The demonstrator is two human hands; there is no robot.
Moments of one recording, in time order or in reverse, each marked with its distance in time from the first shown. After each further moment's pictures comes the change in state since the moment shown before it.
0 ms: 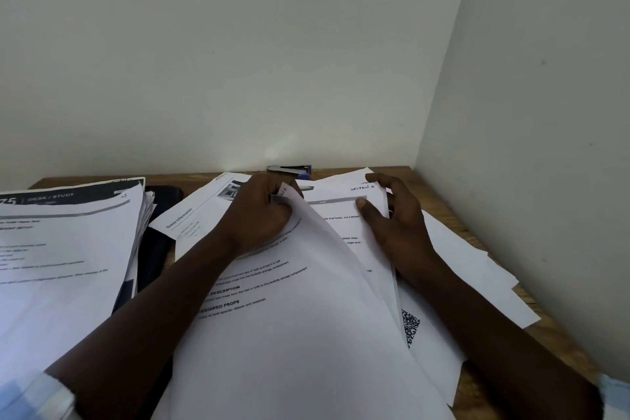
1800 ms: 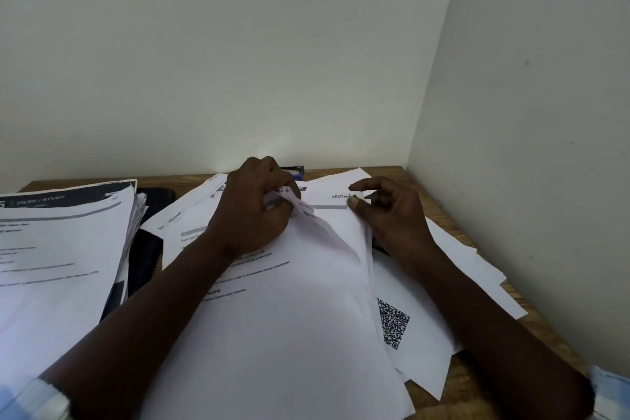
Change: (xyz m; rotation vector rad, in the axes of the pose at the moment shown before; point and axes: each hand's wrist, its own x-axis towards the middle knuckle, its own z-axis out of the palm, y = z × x) left_hand -0.003 0.009 0.003 0.308 0.182 0.247; right_hand 0.004 -0.006 -0.012 0.137 -0.056 0.055
